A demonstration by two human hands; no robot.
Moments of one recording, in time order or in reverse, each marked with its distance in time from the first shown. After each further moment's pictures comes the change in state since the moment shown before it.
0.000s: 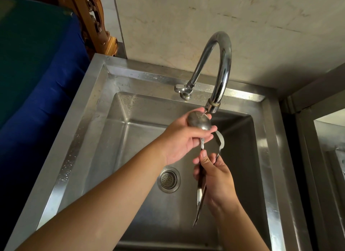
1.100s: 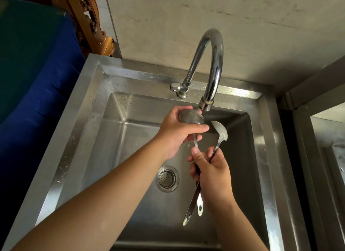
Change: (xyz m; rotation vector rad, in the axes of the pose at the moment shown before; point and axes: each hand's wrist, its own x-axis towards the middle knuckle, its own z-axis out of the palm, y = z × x) left_hand 0.012 -0.002 0.001 0.221 0.276 0.118; right_hand -0.009 -0.012 0.012 -0.225 0.076 -0.109
